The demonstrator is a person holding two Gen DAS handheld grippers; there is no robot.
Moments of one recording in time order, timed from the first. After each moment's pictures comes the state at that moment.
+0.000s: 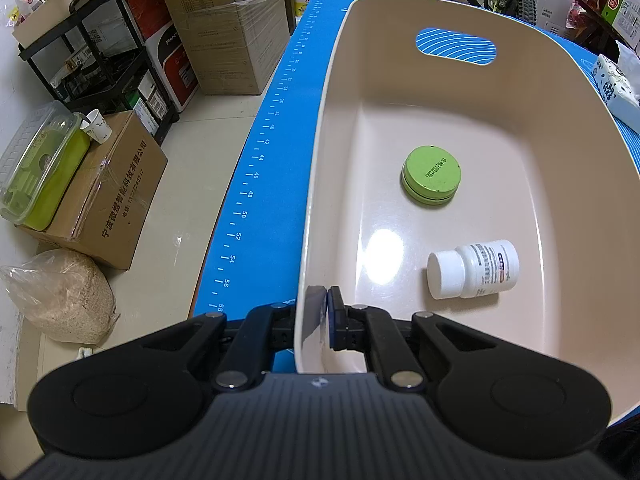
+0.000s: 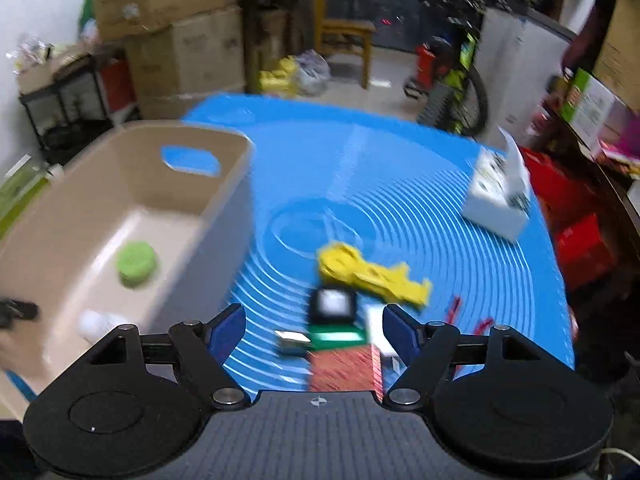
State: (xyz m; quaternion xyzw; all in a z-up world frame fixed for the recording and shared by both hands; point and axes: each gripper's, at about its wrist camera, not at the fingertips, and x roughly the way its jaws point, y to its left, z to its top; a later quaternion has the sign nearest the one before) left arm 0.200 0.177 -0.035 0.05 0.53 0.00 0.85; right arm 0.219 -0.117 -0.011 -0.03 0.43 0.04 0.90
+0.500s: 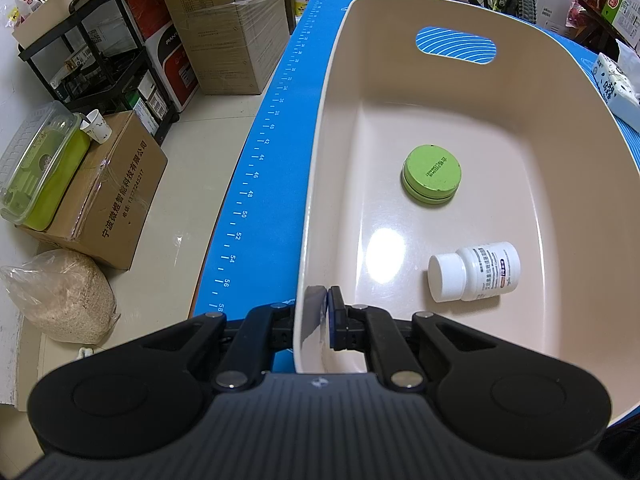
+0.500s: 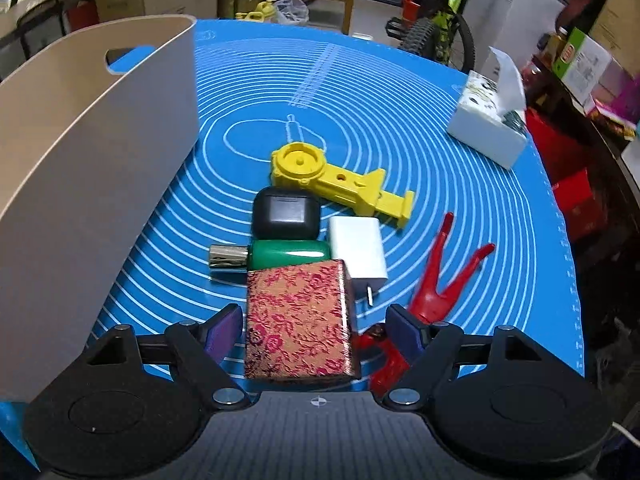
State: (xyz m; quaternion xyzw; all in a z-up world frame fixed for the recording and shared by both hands) left arm 0.200 0.176 -0.035 0.05 0.53 0.00 0.85; right arm 0.227 -0.128 -0.082 -0.06 0.49 0.00 0.87
